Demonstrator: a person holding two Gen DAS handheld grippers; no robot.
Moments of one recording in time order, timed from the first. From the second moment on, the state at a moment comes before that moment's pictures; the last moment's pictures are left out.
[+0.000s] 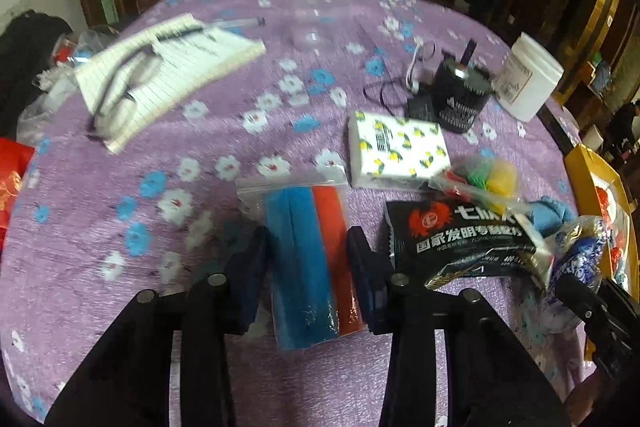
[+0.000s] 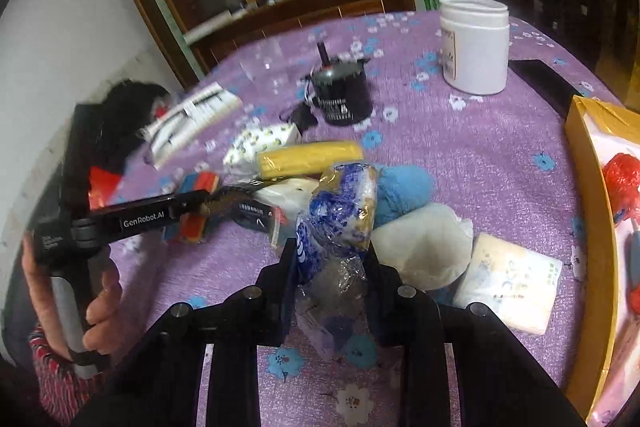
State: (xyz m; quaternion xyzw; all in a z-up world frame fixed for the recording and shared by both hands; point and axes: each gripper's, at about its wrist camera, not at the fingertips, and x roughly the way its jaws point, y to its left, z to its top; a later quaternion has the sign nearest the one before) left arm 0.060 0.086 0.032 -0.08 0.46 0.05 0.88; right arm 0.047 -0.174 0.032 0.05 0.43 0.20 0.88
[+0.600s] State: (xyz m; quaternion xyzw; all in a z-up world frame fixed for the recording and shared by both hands) left arm 0.015 0.034 0.072 -0.02 0.34 -0.04 0.94; right arm 0.040 -0.186 0.038 0.08 0.40 0.22 0.88
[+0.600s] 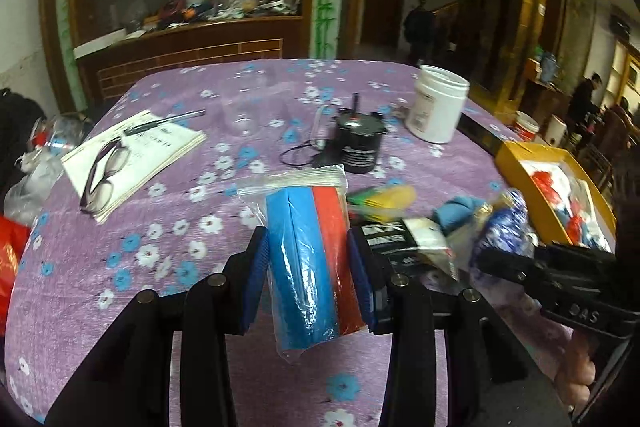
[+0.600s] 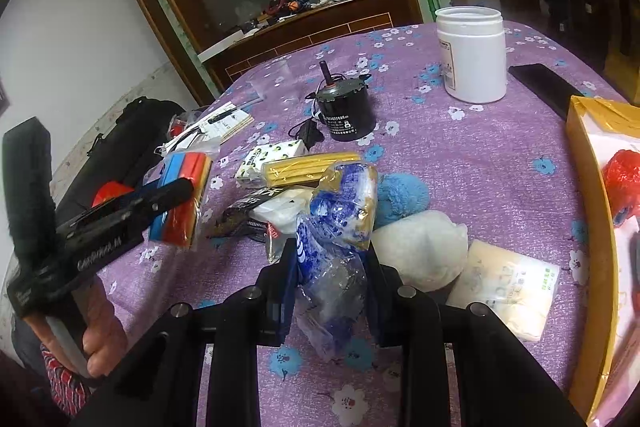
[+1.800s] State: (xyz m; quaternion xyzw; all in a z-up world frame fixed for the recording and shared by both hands) left arm -0.025 -0.025 0.102 0.00 0.30 -0.11 0.95; right arm -0.011 -0.254 0.072 0.13 0.39 0.20 0.89
